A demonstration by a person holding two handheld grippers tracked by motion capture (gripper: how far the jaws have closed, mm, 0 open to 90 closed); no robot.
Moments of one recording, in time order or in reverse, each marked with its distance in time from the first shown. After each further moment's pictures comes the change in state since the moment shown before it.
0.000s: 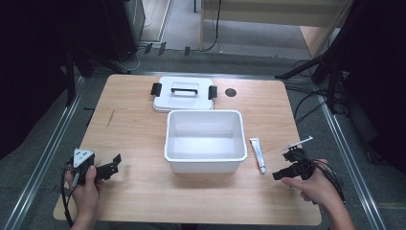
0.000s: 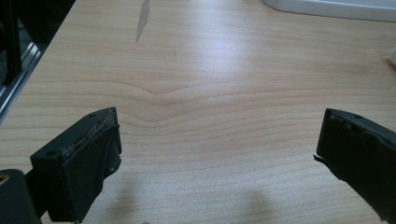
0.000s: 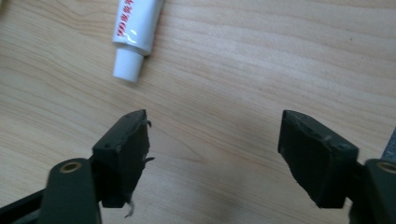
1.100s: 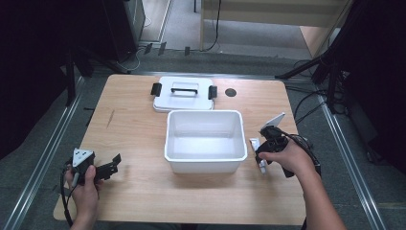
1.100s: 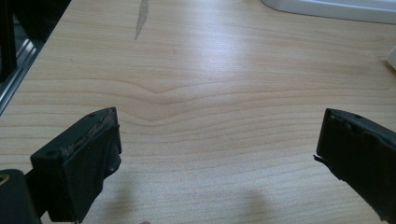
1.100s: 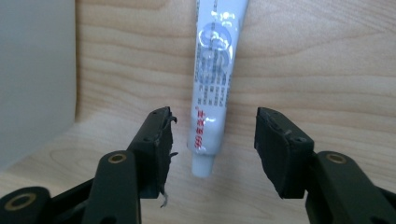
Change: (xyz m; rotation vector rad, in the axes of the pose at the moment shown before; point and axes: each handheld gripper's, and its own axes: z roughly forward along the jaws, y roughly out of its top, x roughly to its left) left arm 0.001 0.000 0.000 0.003 -0.011 -0.018; right arm 0.035 0.088 0.016 0.216 0.026 0.143
